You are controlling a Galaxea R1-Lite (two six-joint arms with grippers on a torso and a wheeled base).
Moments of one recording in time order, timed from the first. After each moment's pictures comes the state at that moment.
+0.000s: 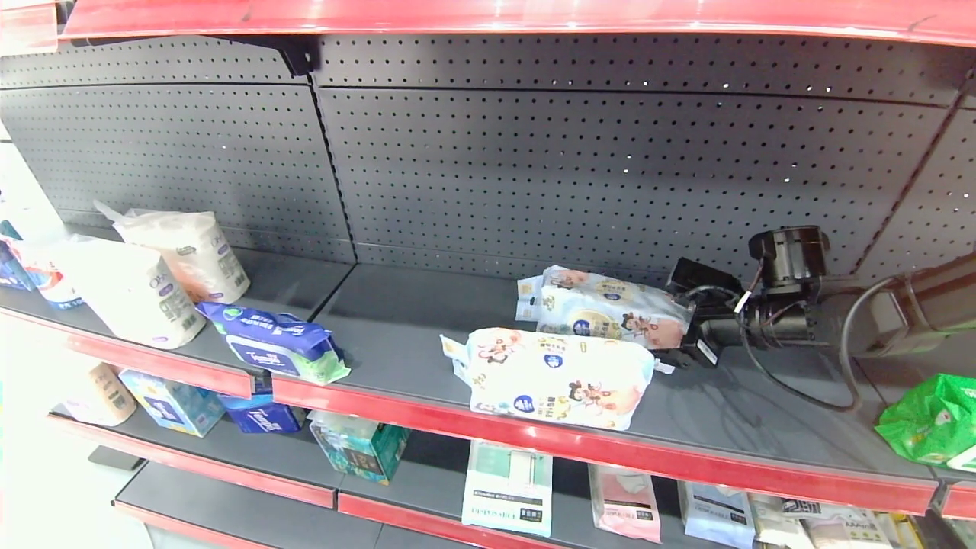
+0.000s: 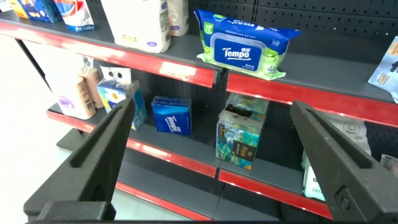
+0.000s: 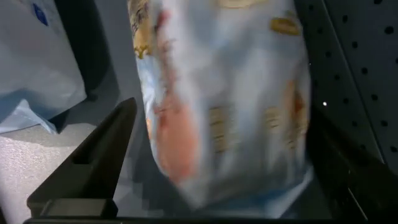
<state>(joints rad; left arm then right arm) 0.18 0.00 0.00 0.01 0.00 0.01 0.09 2.01 -1.05 -0.29 0.42 -0.89</state>
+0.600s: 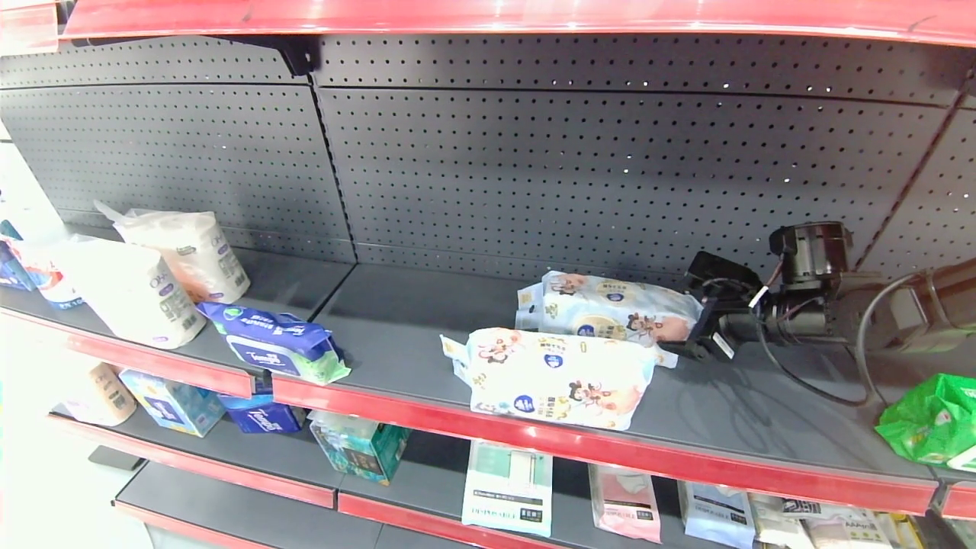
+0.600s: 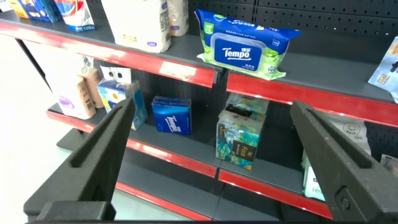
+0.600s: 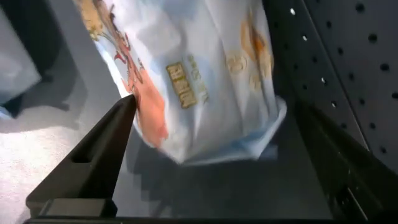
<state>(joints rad) 0.18 0.00 0.00 0.01 0.00 0.01 0.03 1.99 -1.04 -0.29 0.34 -0.85</state>
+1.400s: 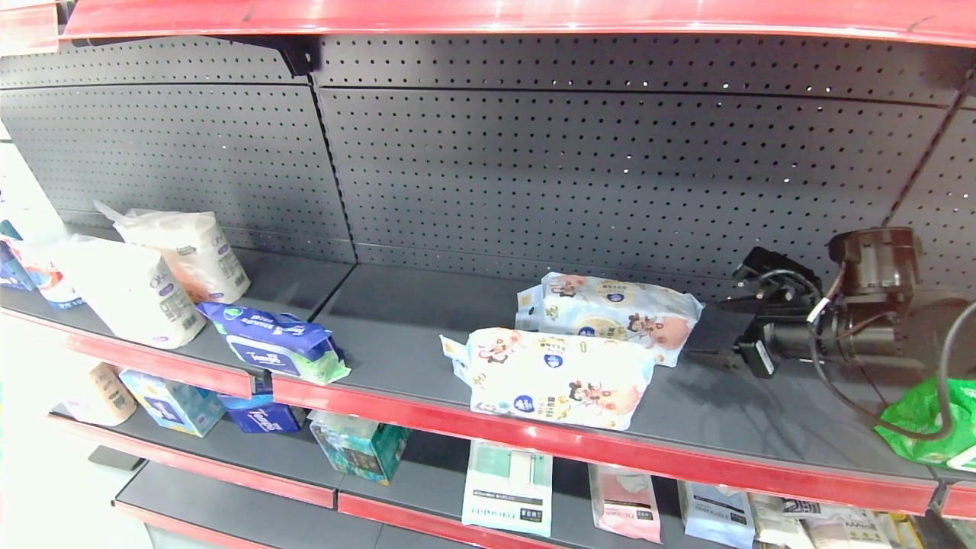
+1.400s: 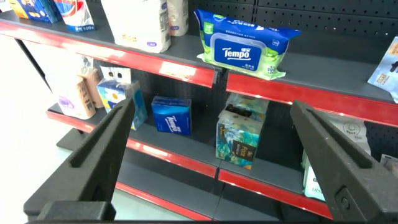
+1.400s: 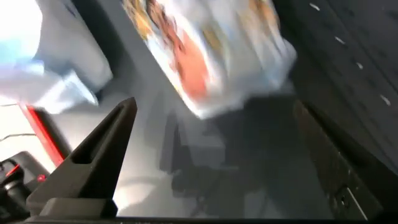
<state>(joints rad) 0.18 0.00 0.00 0.01 0.01 0.01 -0.04 1.81 -0.87 -0.29 0.47 -0.66</state>
